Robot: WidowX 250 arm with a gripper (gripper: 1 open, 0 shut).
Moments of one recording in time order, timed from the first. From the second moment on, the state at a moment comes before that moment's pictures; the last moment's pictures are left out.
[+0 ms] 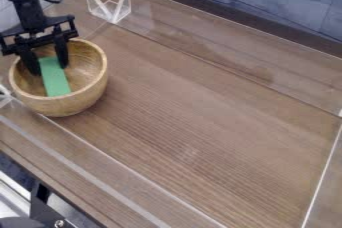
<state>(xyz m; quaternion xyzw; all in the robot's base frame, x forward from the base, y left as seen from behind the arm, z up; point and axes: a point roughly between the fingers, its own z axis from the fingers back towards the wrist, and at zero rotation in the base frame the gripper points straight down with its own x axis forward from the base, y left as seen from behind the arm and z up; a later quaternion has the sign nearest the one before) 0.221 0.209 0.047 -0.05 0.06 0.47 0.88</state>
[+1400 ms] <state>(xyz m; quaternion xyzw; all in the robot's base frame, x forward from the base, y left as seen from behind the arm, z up) 0.237 0.185 0.125 -0.08 0.08 0.39 0.91</state>
